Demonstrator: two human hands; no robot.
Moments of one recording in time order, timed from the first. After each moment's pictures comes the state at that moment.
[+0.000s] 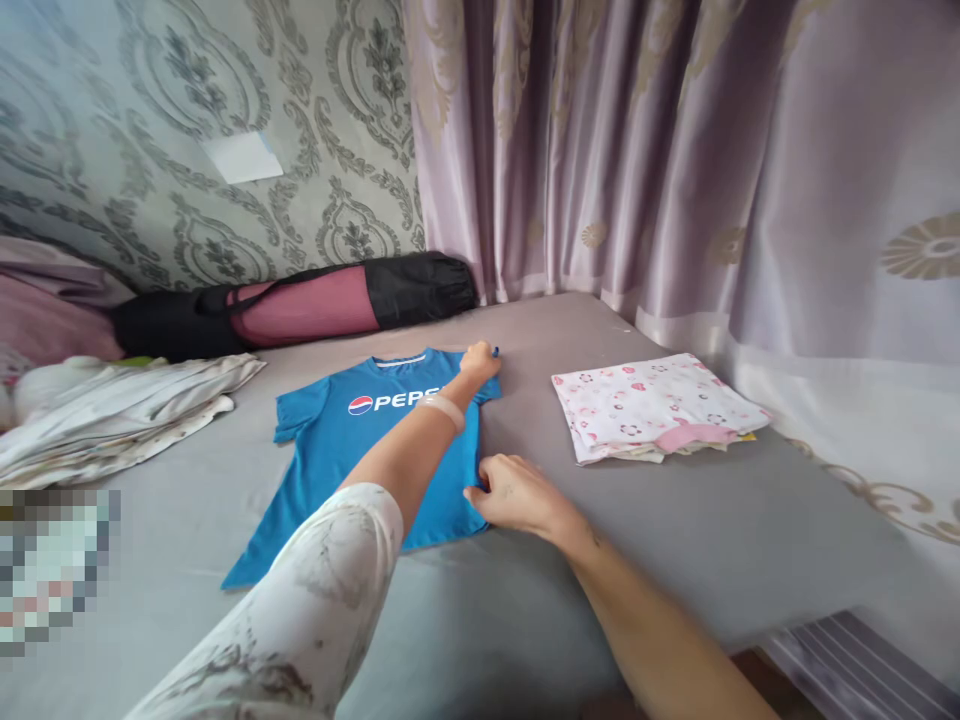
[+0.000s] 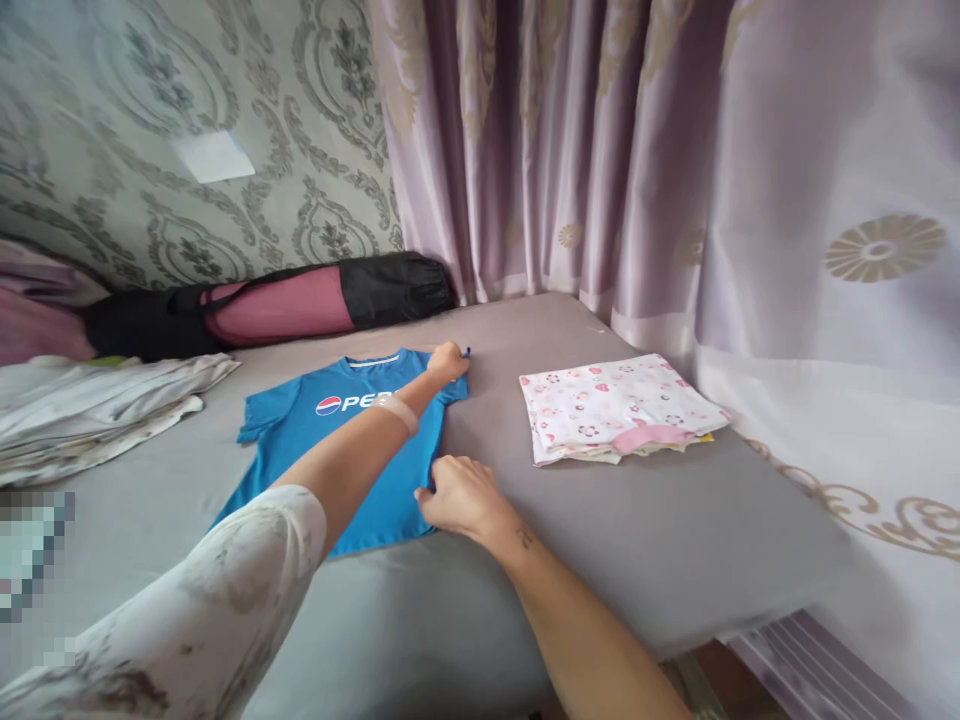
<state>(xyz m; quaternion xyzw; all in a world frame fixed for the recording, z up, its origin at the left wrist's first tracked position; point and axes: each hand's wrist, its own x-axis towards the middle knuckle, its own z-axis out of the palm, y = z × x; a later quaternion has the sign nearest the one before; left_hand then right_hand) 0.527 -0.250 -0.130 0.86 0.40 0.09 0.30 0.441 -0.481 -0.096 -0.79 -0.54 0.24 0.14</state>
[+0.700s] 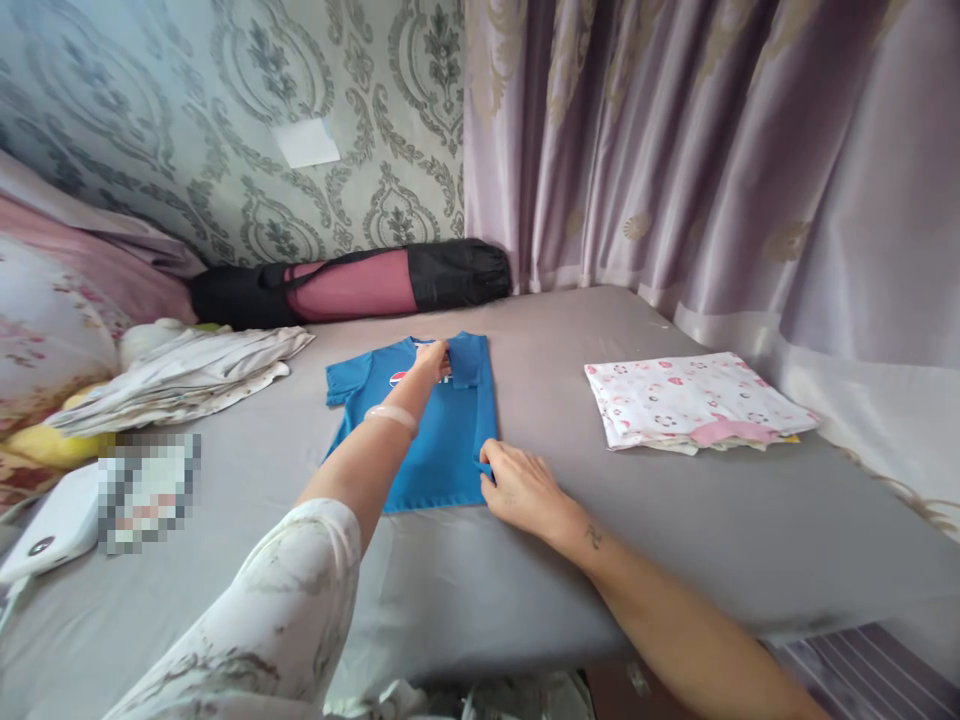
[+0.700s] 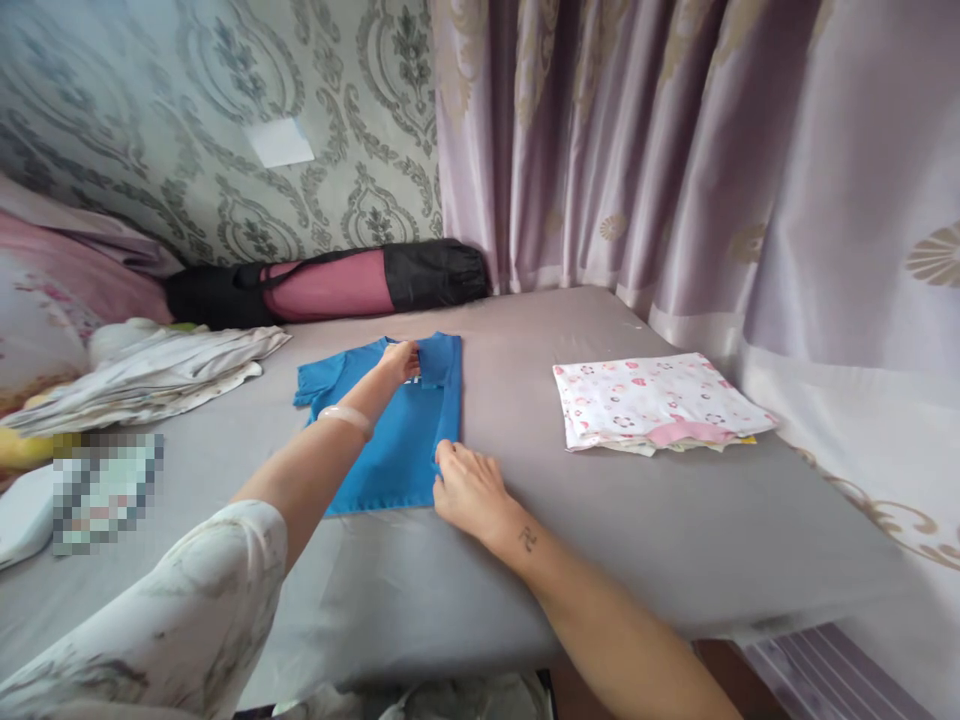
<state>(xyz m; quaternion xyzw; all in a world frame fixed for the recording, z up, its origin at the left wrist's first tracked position) 0.396 -0.196 -0.127 0.54 0.52 0.28 0.60 0.400 -0.482 -0.111 -0.76 -0.61 0.17 0.15</state>
